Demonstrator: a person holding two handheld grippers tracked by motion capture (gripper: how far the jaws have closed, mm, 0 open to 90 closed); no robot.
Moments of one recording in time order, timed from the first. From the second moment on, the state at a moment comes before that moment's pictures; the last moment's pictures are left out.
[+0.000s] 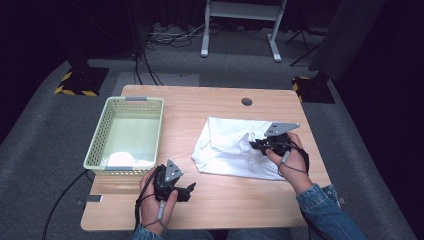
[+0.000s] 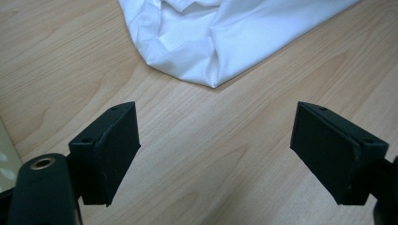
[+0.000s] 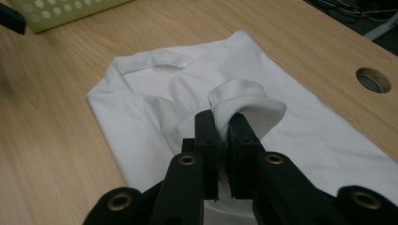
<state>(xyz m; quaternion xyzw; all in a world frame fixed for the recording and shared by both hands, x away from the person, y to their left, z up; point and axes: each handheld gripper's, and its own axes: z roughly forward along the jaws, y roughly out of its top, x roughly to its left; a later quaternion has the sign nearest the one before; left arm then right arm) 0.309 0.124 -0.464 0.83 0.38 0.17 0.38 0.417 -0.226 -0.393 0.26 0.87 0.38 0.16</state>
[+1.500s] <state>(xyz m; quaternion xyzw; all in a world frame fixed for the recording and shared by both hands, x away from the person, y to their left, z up) 0.274 0.123 -0.460 0.83 0.36 0.18 0.39 0.289 -0.250 -0.402 0.28 0.85 0.40 0.19</state>
